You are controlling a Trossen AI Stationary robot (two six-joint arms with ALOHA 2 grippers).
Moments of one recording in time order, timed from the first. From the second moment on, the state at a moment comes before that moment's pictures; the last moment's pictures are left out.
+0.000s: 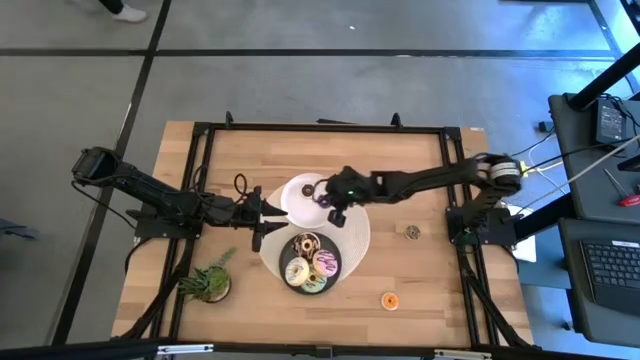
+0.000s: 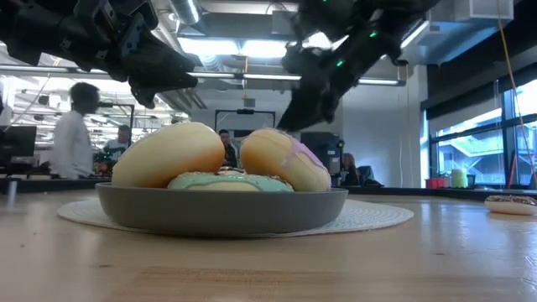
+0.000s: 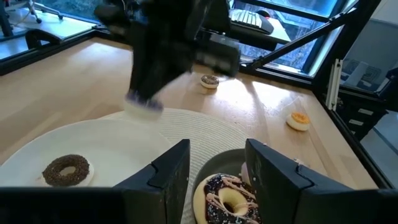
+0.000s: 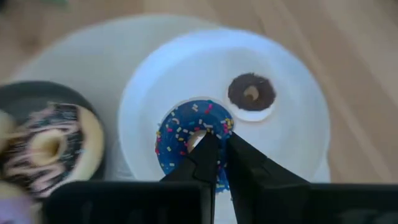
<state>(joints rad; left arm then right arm) -0.23 1.07 0.29 0.56 -0.32 -0.30 -0.06 1.72 1.05 -0.09 0.13 0.17</state>
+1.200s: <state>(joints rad) -0.23 1.07 0.29 0.53 -0.31 -0.30 -0.13 2.01 1.27 -0.30 0.15 0.22</state>
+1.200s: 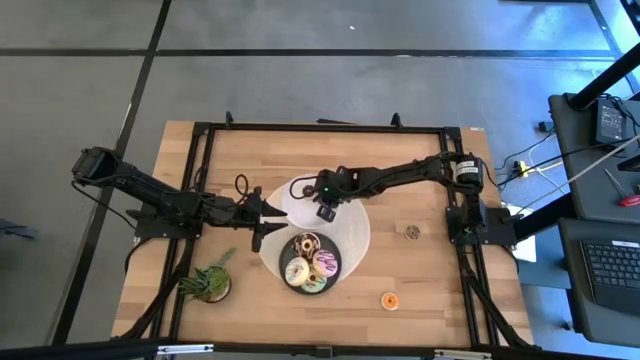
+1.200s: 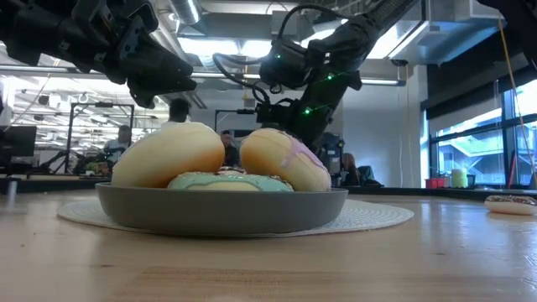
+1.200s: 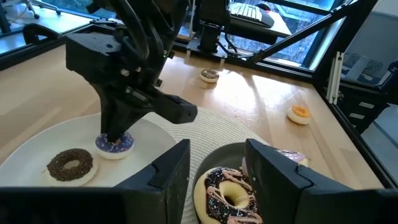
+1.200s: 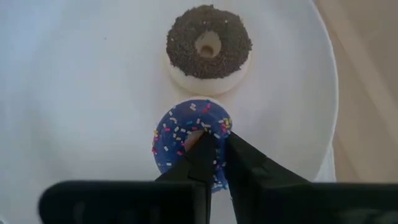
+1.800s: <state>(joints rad) -0.23 1.07 0.29 0.53 -0.31 -0.30 -0.13 2.01 1.27 -0.31 0.18 0.23</state>
